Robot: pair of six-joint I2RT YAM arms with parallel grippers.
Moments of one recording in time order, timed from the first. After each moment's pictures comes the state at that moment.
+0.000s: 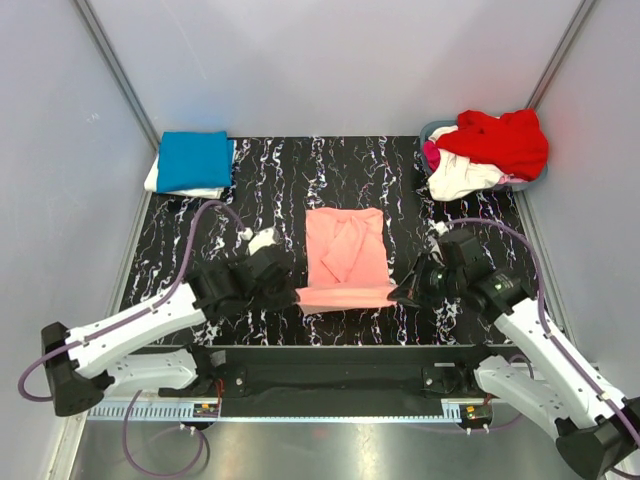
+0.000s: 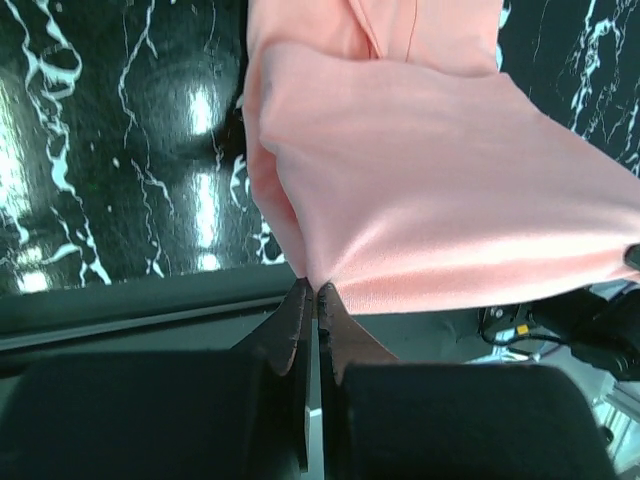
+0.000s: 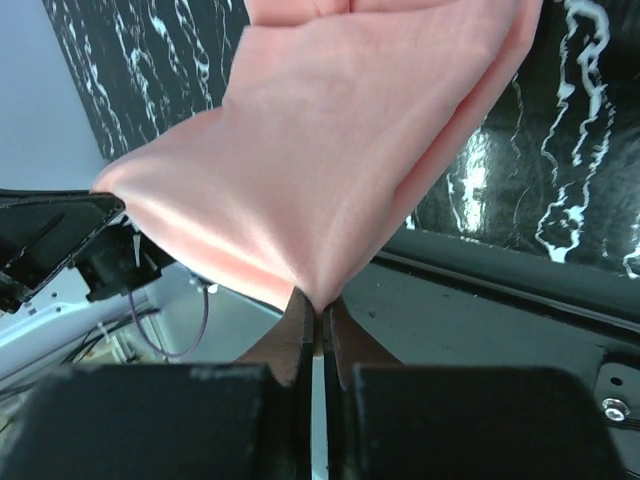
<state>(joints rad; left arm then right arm) -1.03 1.02 0.95 -0.89 -0.23 -1.14 0.50 0.81 0.78 -0.82 -0.35 0.88</state>
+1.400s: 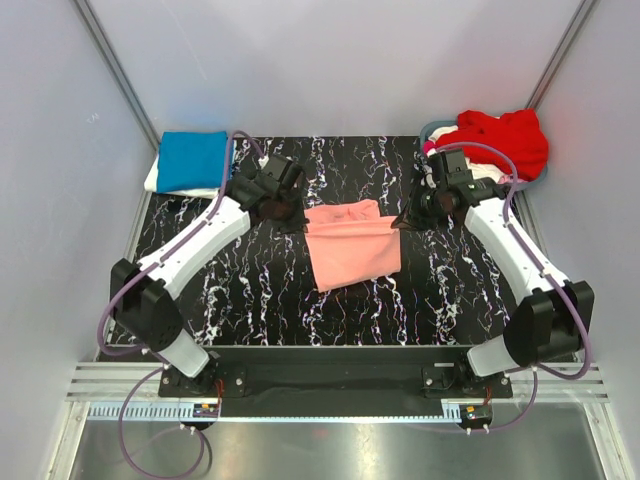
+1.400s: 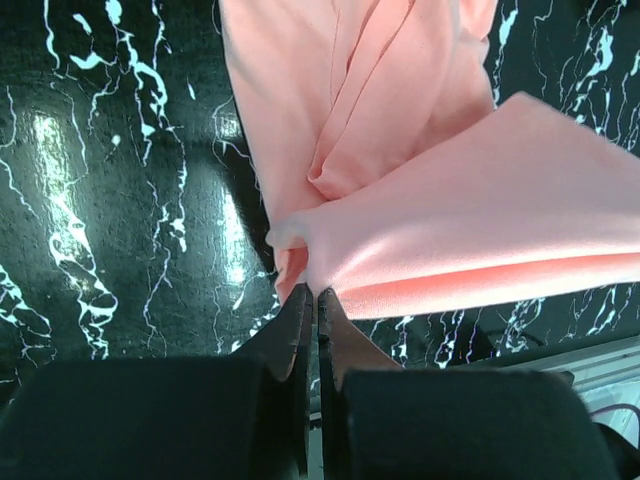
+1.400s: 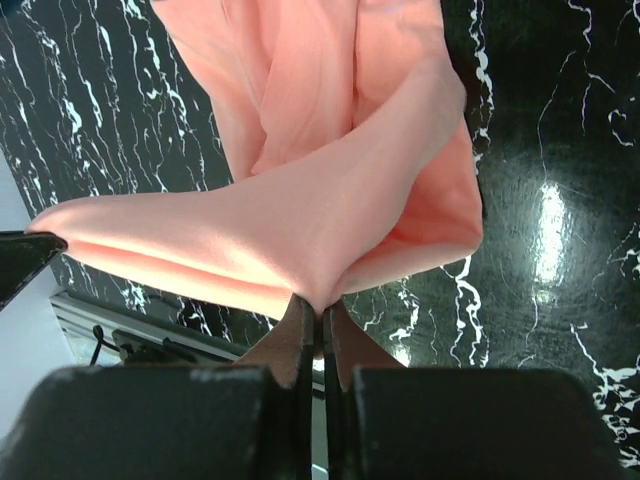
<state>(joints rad) -0.60 1.58 1.48 -0.87 -0.02 -0.76 0.26 1.46 1.33 -0.82 -0.27 0.56</state>
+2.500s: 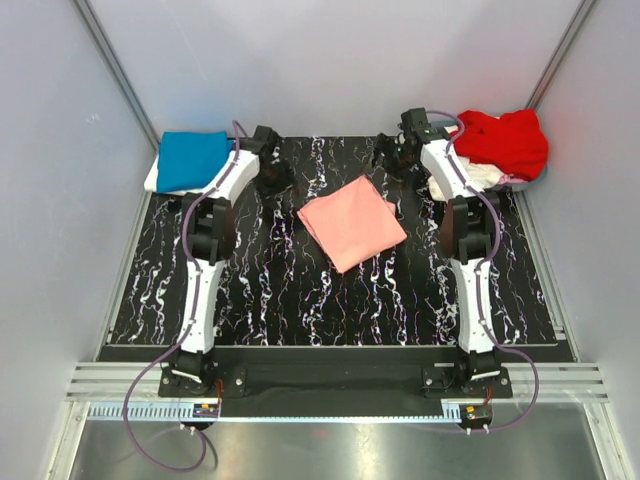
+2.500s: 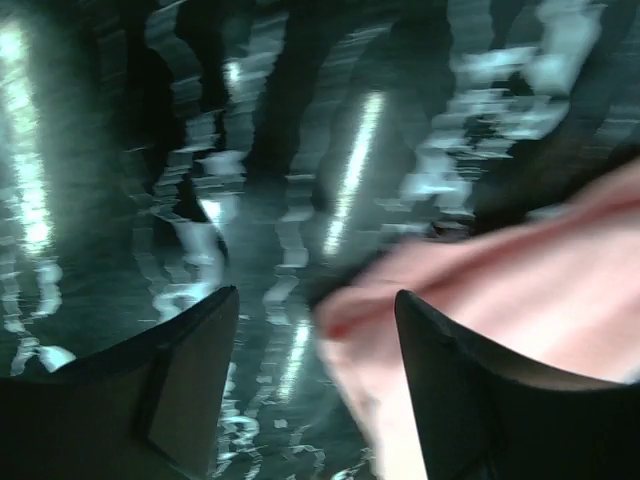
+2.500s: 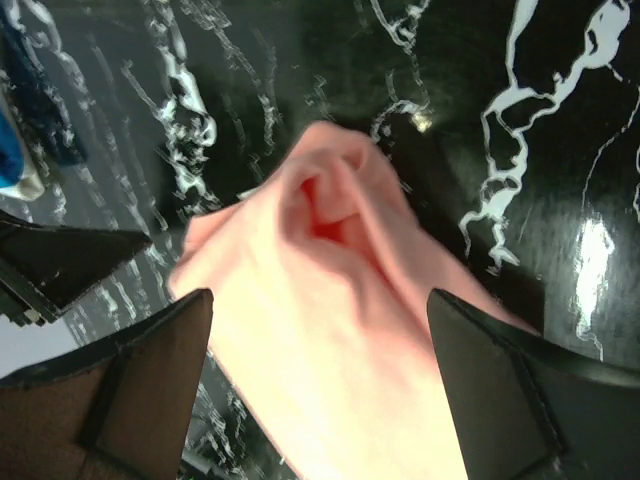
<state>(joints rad) -0.26 2.46 2.28 -0.96 0.21 -0.62 0.20 2.44 2.35 -0.89 -0.36 0.57</state>
